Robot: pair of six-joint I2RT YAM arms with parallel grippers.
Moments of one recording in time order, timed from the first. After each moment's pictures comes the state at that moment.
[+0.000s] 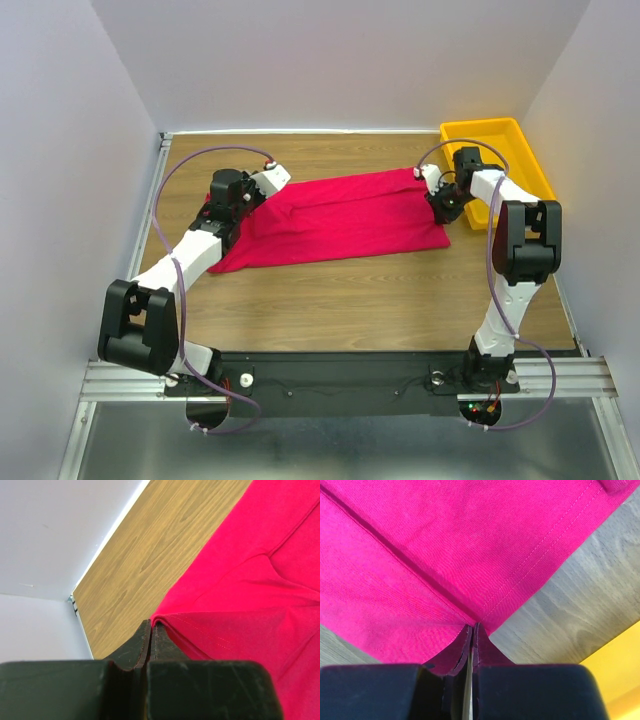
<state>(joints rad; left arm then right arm) -0.27 1.39 0.87 0.14 -0.01 0.73 -0.02 2.00 1.47 -0.72 -0.33 -0.78</state>
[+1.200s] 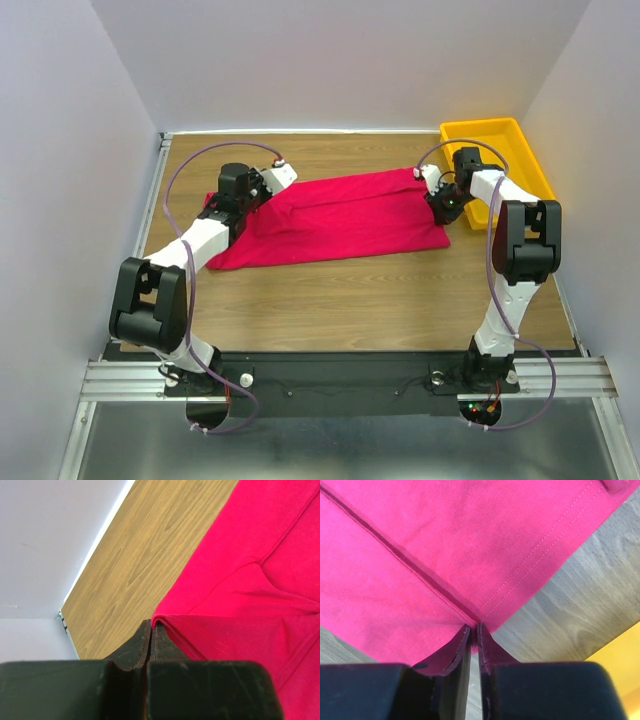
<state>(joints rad) -0.28 1.52 0.94 0.16 0.05 0.76 -0.02 2.00 1.47 -0.72 -0.33 -0.78</state>
